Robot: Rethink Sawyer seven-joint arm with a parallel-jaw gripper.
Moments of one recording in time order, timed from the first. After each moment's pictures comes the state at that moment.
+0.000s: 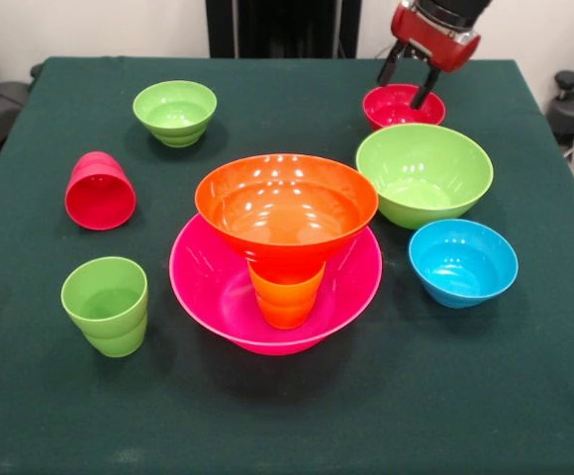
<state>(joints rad) 0.40 -0.44 -0.38 1.87 0.22 0.25 2.48</state>
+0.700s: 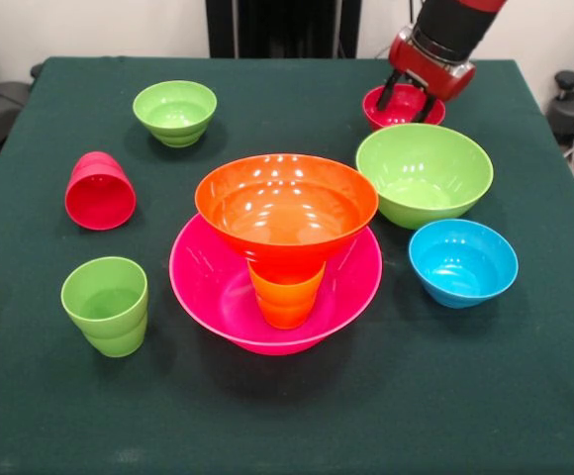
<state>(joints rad) 0.38 -0.35 -0.35 1.81 0.22 0.25 2.48</state>
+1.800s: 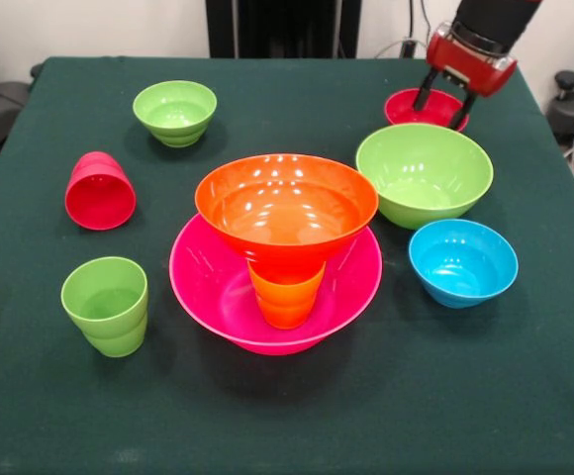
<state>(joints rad) 0.45 -0.39 -0.35 1.80 0.28 0.25 2.48</state>
